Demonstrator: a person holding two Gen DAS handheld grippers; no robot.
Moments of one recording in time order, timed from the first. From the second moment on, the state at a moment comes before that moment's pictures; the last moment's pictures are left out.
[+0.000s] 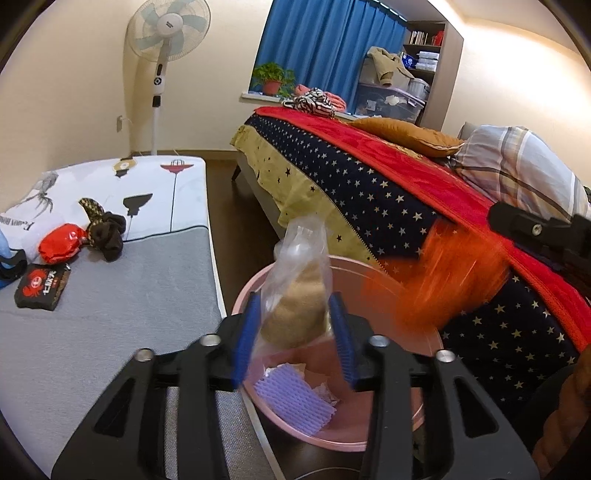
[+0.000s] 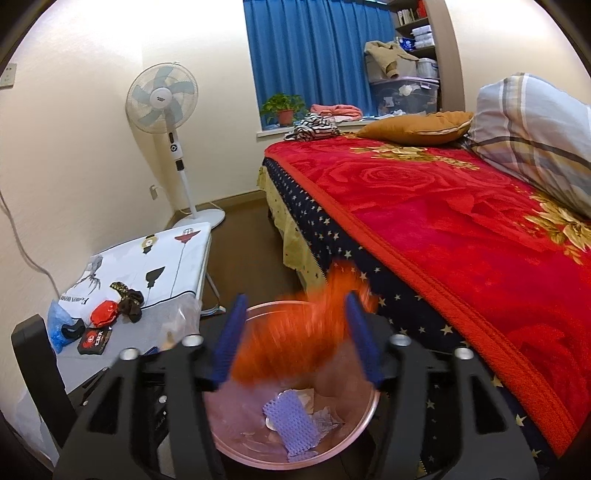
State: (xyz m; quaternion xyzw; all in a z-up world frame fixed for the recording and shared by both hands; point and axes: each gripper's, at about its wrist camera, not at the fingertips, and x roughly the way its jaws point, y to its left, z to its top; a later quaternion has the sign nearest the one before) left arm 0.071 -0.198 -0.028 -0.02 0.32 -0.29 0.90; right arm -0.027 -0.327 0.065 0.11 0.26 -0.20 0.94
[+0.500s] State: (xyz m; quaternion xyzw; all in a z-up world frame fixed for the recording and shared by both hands) left arm 0.066 -0.171 -0.021 -0.02 0.31 -0.27 0.91; right arm -0.032 -0.318 0.064 0.10 0.26 -0.18 0.94
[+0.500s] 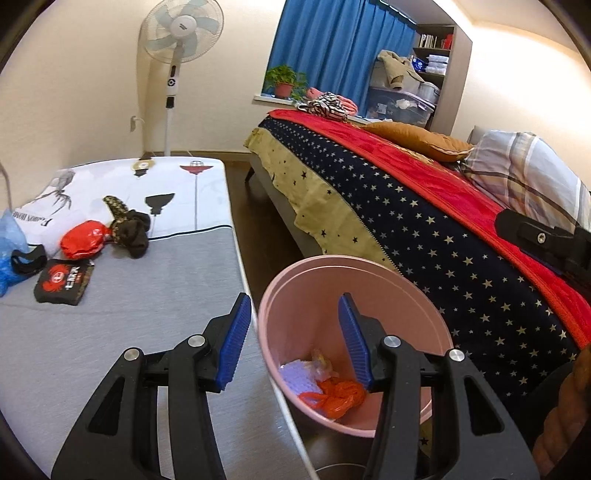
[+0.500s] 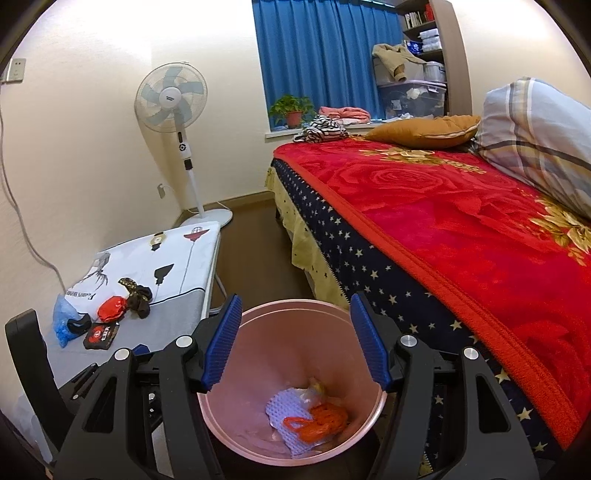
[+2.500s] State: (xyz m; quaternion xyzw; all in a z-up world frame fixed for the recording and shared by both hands) left arm 0.195 0.034 -0.072 -0.15 0.37 0.02 0.92; right arm 0.202 -0.158 -0.059 0.12 0.36 0.10 0.92
